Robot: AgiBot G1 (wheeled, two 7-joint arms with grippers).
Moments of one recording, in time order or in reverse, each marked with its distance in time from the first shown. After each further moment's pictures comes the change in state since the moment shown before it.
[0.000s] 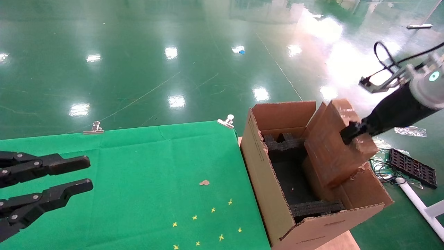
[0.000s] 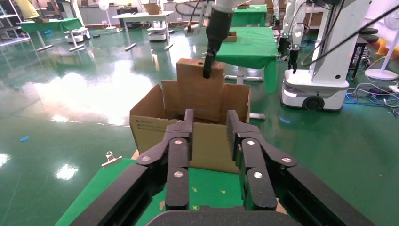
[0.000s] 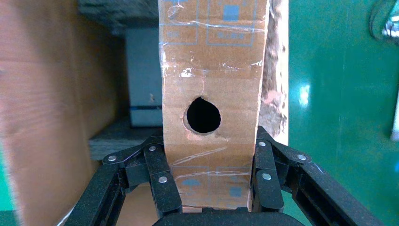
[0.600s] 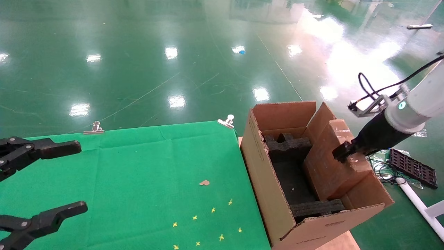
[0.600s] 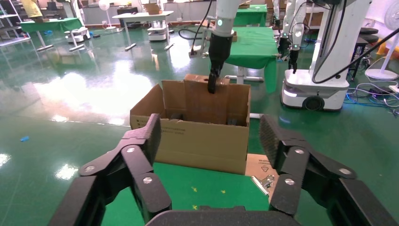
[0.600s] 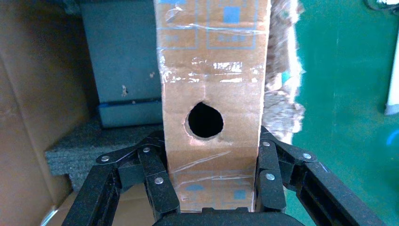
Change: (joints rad) left arm 0.000 0.000 0.001 0.000 -0.001 0.000 0.001; right arm -0.206 -0.047 0.004 -0.096 0.016 0.097 0.040
